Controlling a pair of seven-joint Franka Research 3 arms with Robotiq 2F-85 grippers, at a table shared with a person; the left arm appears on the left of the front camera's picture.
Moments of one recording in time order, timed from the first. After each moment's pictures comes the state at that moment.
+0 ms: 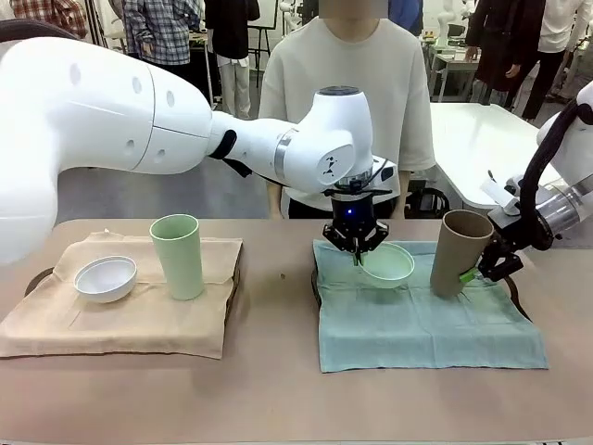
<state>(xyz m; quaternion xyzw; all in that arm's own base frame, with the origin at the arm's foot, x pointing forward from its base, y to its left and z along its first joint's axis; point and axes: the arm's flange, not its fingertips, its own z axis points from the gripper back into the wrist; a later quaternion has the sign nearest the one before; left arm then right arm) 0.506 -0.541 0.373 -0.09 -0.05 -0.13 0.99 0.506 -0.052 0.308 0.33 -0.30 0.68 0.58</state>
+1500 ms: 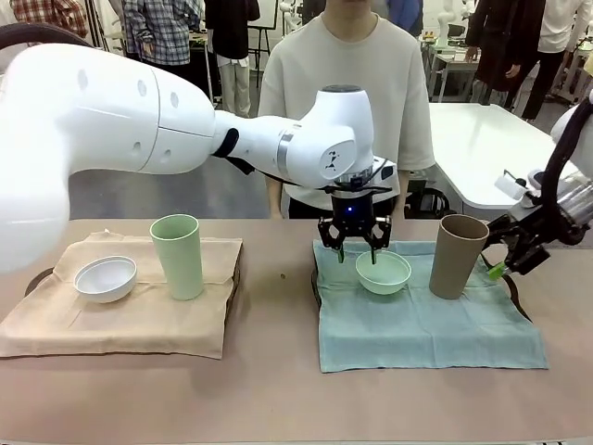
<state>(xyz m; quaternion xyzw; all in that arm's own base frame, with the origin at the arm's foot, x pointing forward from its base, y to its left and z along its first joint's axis) 0.511 -0.540 0.381 -0.09 -0.03 -0.12 0.99 0.509 -0.101 0.335 0.28 -0.22 0.62 0.70</state>
